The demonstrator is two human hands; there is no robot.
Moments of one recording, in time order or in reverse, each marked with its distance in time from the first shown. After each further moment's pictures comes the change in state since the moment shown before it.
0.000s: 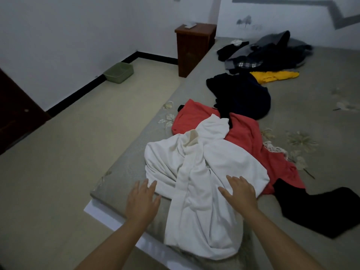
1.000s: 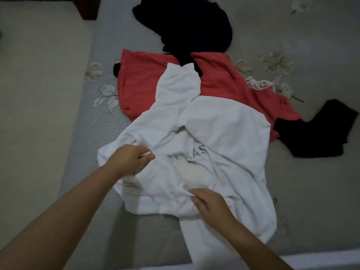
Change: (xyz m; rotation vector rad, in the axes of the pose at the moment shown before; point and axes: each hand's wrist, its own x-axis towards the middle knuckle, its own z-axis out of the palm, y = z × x) left_hand 0.283 0.003 0.041 -0.142 -0.361 0.694; right_hand 0.038 -0.117 0.111 0.713 0.060 0.144
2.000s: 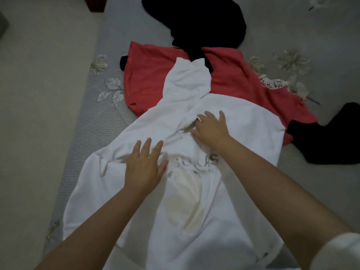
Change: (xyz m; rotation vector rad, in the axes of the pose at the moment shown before) left_hand -0.028 0.023 0.037 0.184 0.315 -0.017; right_hand 0.182 -0.004 -0.041 -0.863 -0.123 0.005
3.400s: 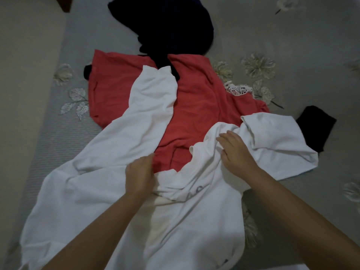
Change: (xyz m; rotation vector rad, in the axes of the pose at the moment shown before) left_hand 0.040 0.083 0.038 -0.141 -0.063 -0.167; right_hand -0.103 0.137 0.004 0.310 0.242 0.039
